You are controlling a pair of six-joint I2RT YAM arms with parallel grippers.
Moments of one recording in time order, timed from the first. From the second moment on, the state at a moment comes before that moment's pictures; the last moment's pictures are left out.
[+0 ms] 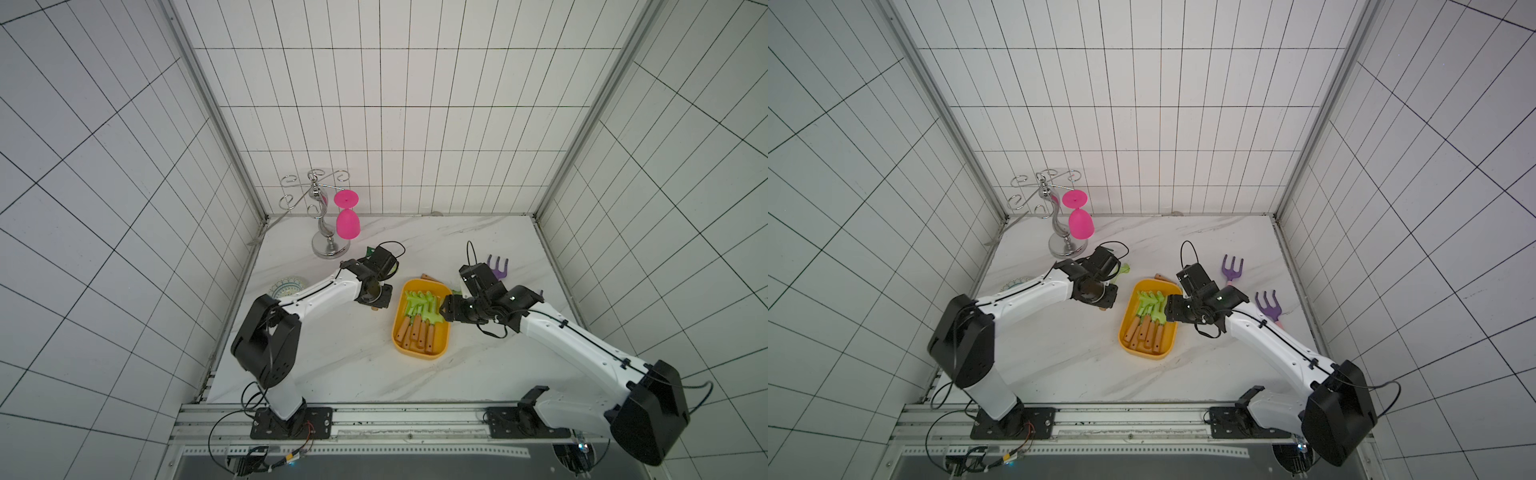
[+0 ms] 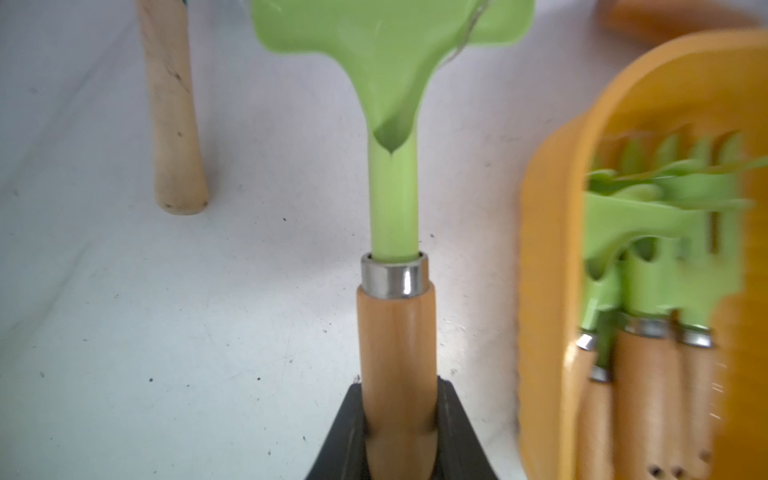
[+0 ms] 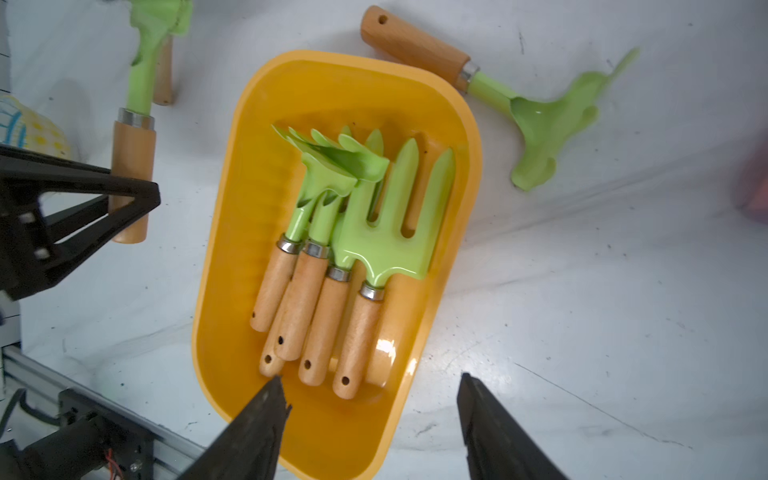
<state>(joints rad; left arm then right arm) -0.63 1.61 1.25 -0.77 -0.01 -0.36 0.71 1.23 0.94 -0.70 -0.12 0.61</state>
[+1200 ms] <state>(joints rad) -0.85 1.35 1.26 -0.64 -0.01 -0.41 0.82 1.25 0.96 -0.08 -0.30 0.92</state>
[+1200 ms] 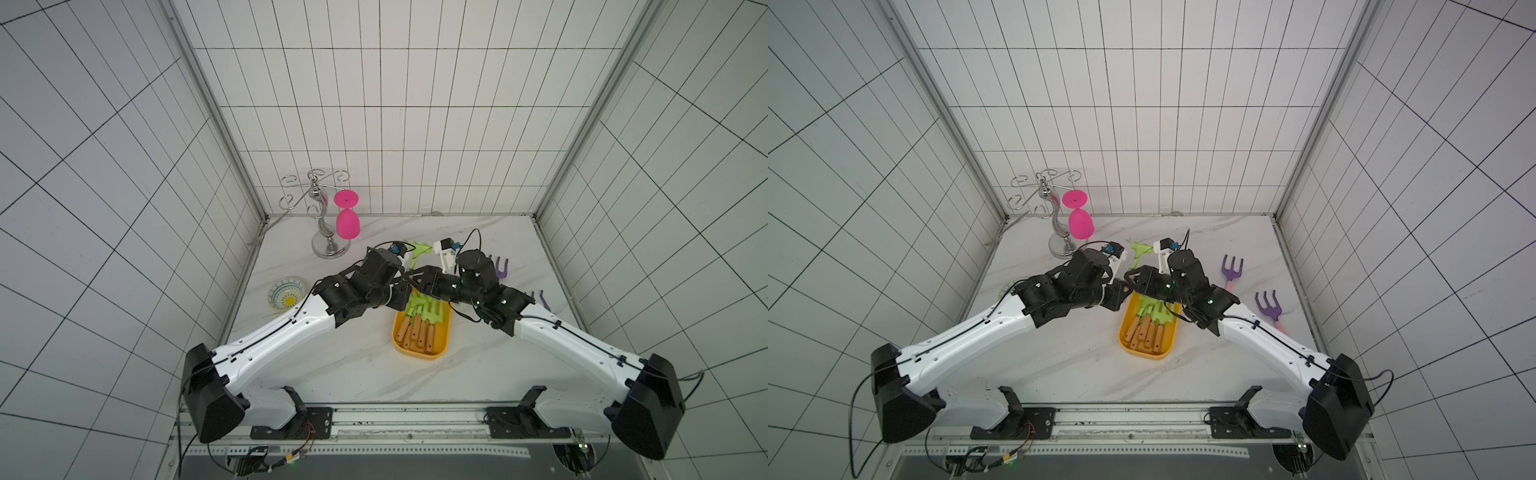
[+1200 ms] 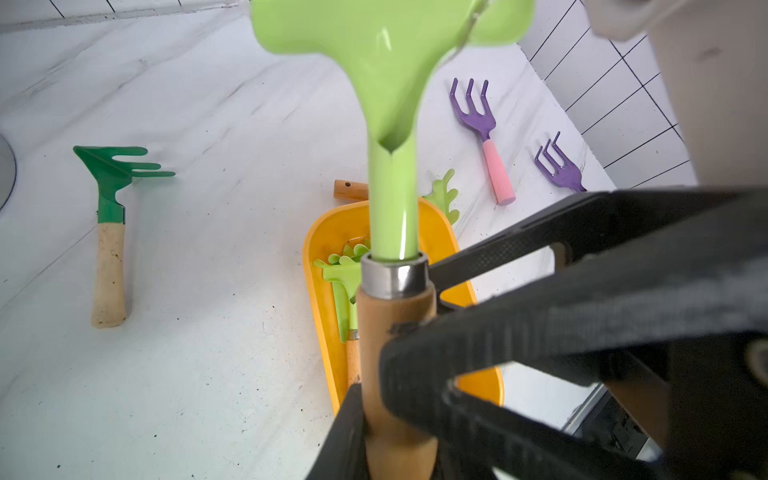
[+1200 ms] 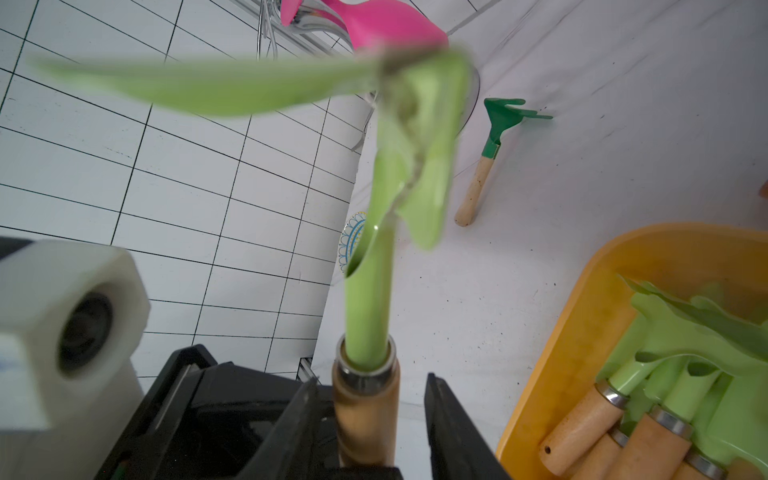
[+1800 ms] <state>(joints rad) -0.86 1.35 1.27 -0.65 -0.01 -0.37 0.82 1.27 0.96 -0.05 -0.31 0.89</state>
